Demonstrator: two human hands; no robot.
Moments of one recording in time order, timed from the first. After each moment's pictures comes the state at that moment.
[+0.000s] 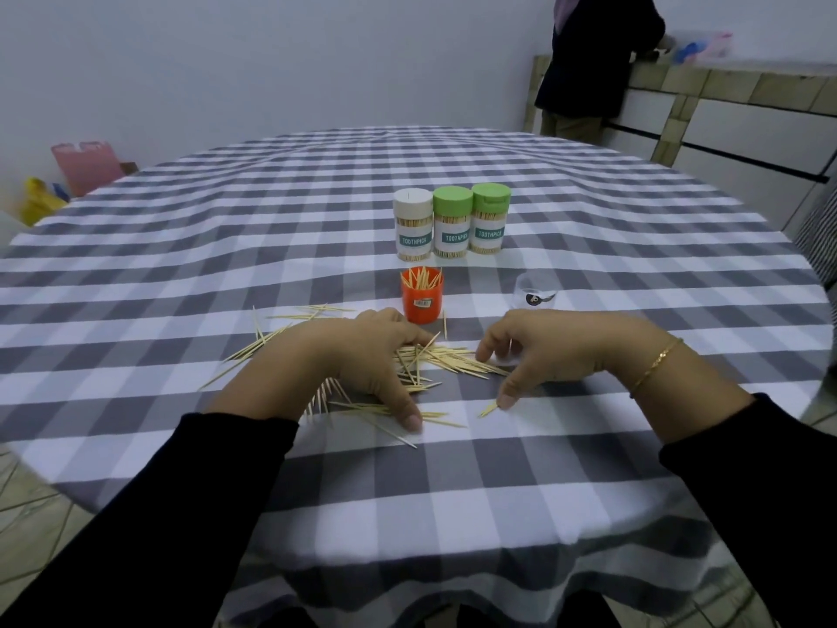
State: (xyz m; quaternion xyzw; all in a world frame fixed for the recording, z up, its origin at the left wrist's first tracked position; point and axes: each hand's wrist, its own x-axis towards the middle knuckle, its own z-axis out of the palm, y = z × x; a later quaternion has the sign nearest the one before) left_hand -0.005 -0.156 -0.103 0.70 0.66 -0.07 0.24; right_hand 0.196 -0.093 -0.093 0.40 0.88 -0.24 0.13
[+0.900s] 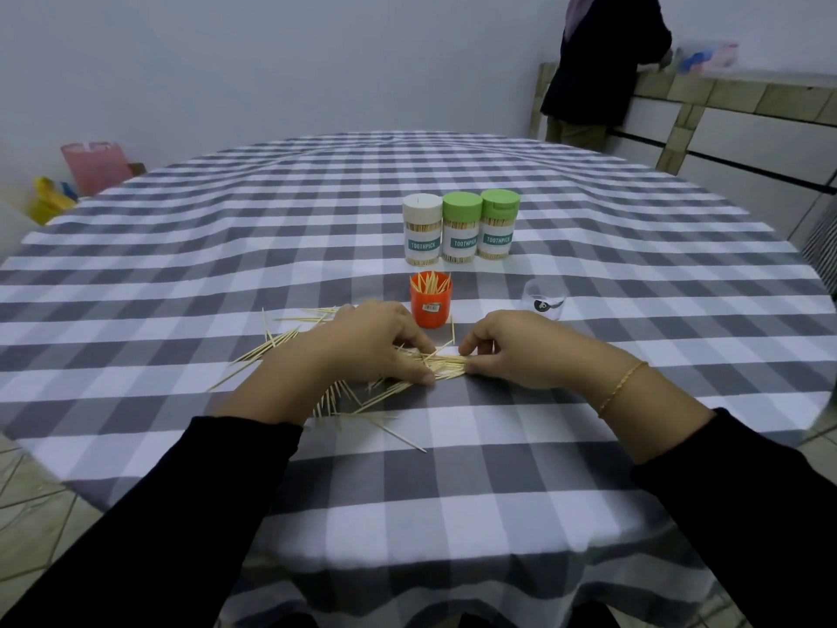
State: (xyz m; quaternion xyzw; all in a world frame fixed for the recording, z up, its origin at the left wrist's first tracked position) left_hand -0.017 -0.148 -0.114 0.72 0.67 0.03 0.15; right_hand 0.168 -0.095 -0.109 0.41 0.90 -0.17 0.01
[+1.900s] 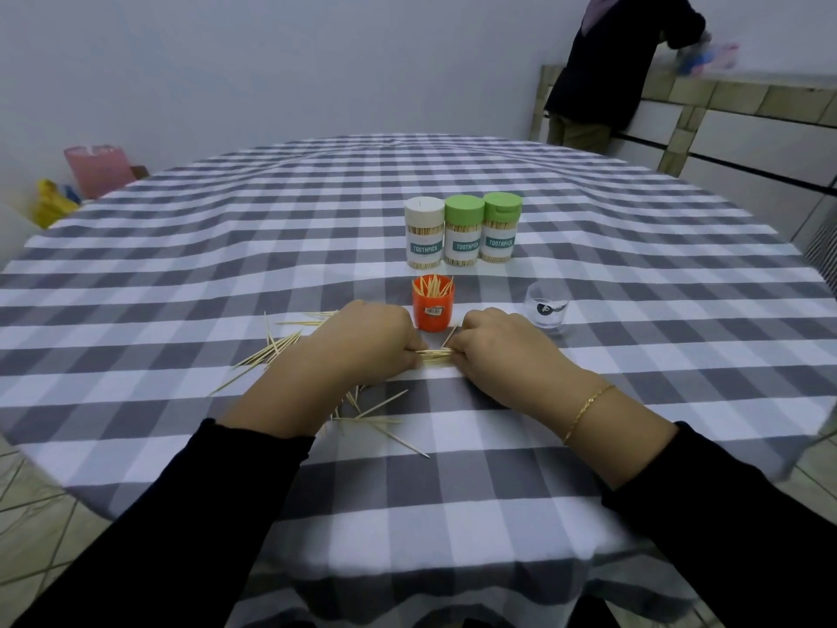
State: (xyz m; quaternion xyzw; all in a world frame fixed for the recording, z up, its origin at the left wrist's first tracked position) left_hand -0.009 -0.140 -0.112 0.73 0.67 -0.10 0.02; right_hand 0.149 -0.096 -0.136 0.33 0.94 0.08 -0.05
